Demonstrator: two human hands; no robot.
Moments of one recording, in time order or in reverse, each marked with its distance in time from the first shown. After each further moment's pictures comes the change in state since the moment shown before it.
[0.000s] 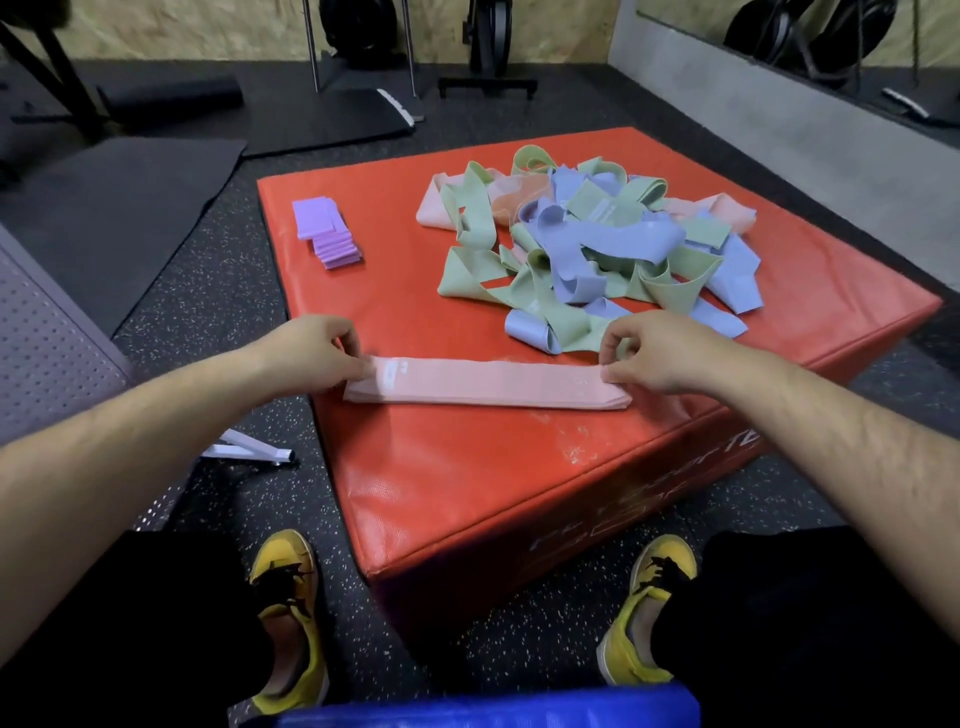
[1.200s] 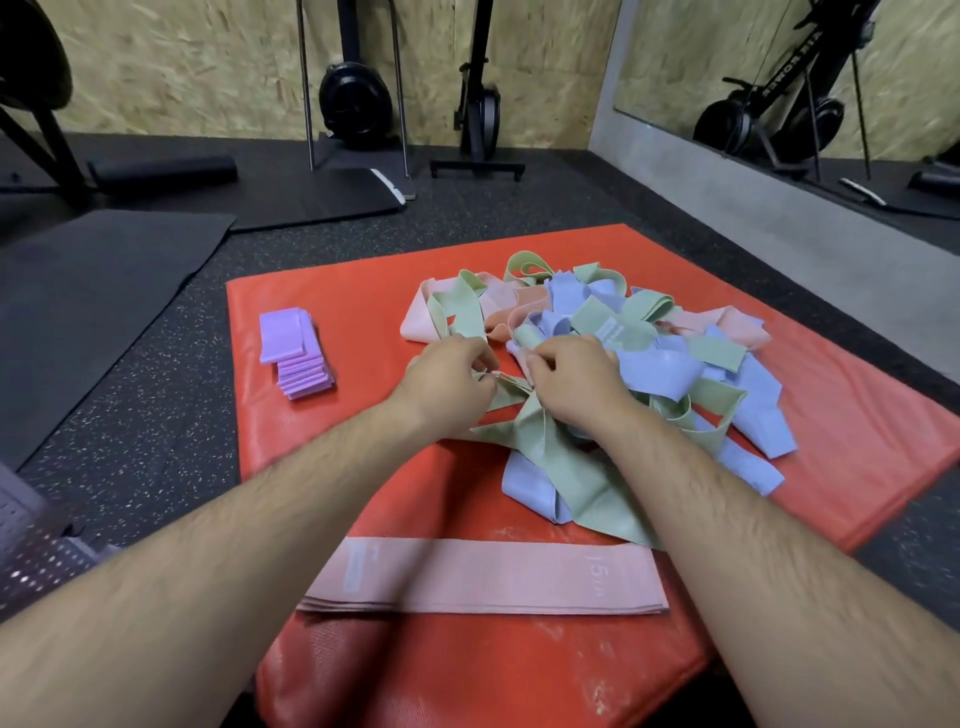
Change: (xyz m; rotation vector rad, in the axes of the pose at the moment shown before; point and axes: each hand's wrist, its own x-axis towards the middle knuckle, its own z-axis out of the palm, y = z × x) left_hand 0.149 0.128 0.024 -0.093 0.194 0.331; right_hand 0.173 -0.049 -0.003 0.075 0.344 -0.015
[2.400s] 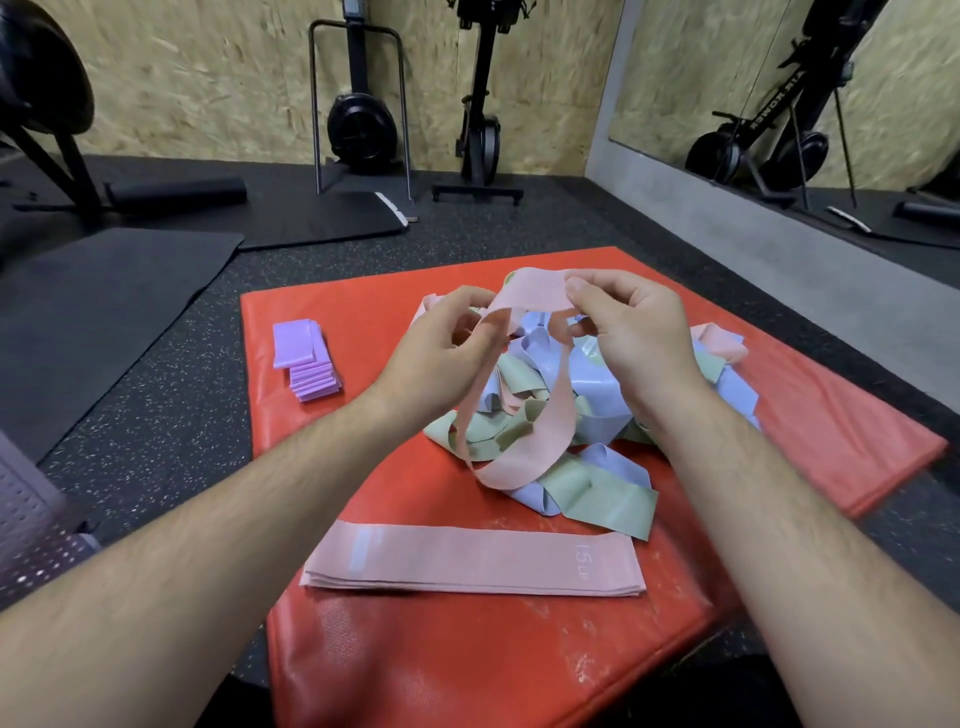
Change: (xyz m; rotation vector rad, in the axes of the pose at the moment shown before) left_hand -0.042 0.039 -0.045 -0.593 0.168 0.149; right_hand -0.056 -0.041 -0.104 0.972 0.296 0.061
